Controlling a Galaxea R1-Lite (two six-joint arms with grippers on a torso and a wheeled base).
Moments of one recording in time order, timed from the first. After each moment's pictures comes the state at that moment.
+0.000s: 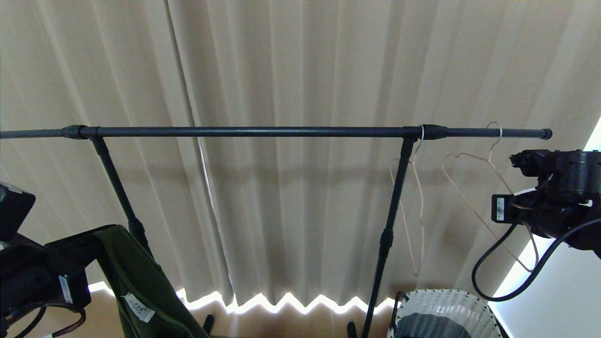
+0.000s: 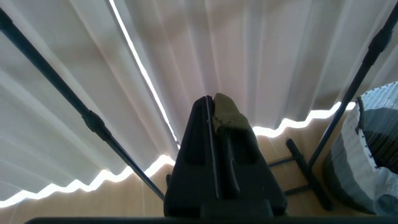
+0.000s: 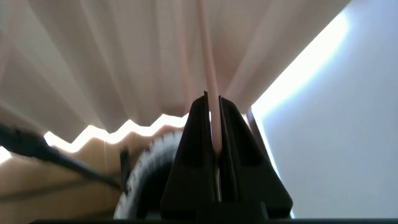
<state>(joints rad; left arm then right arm) -0.15 1.04 -0.37 -0.44 -0.09 0.20 -0.01 1.71 -0.74 -0.49 -0.34 0.05</state>
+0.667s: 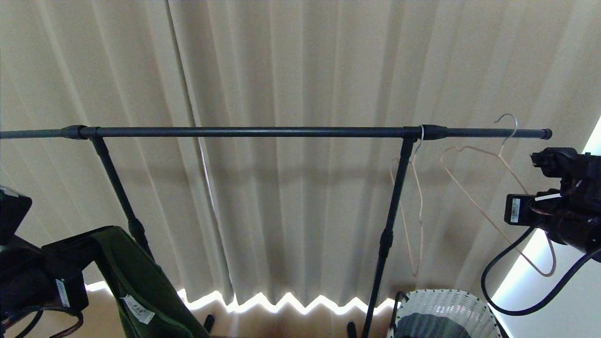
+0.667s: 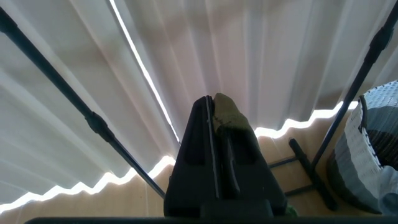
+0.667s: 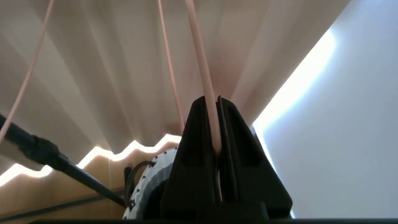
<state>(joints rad) -0.15 1.02 -0.36 -0.44 -0.09 0.21 -0.01 1.61 -0.63 -0.58 -0.33 0.05</state>
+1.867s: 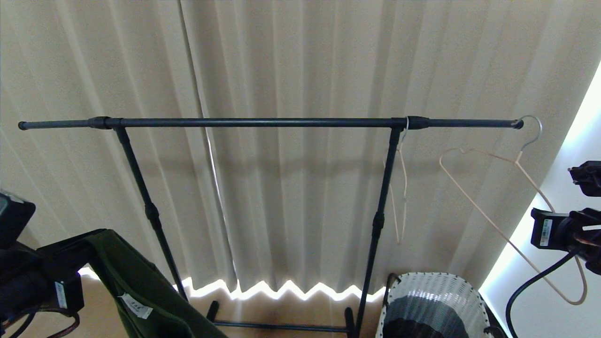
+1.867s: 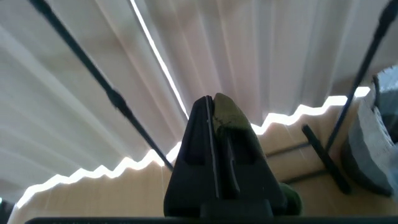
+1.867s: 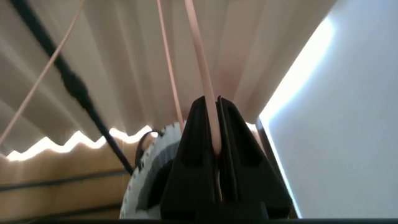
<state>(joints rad) -0.10 1.03 -0.34 -0.44 -0.09 0.28 -0.01 1.39 -0.45 -0.58 -0.26 0.05</state>
